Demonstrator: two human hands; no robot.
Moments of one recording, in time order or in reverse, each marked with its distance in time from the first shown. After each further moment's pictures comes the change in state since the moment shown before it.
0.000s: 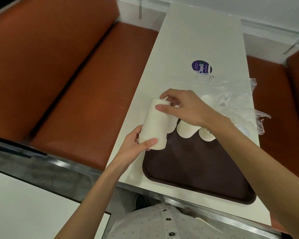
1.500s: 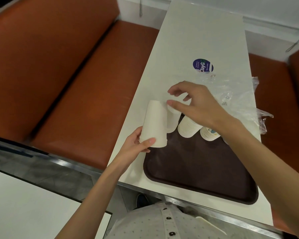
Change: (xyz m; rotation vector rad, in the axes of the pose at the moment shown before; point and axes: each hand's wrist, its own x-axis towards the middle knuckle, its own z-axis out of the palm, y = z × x) left_hand 0.001 -0.003 -0.004 -0.012 -0.048 -0.021; right_hand -0.008 0.011 -0.012 0.015 0.194 -0.148
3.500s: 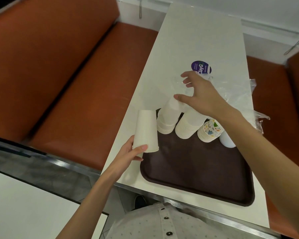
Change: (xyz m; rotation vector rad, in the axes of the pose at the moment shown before) left_hand -0.011 -0.020 -0.005 0.036 -0.004 -0.044; right_hand 0.020 0.035 -0.016 -0.096 -0.006 0.155
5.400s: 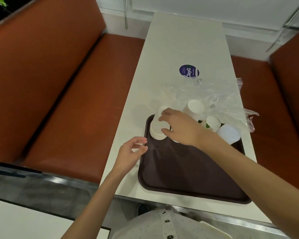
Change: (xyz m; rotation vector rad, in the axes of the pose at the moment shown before) left_hand 0.046 -0.003 0.009 0.306 0.166 0.125; right_hand -0.038 -0.011 0.042 -0.340 -0.292 -0.090
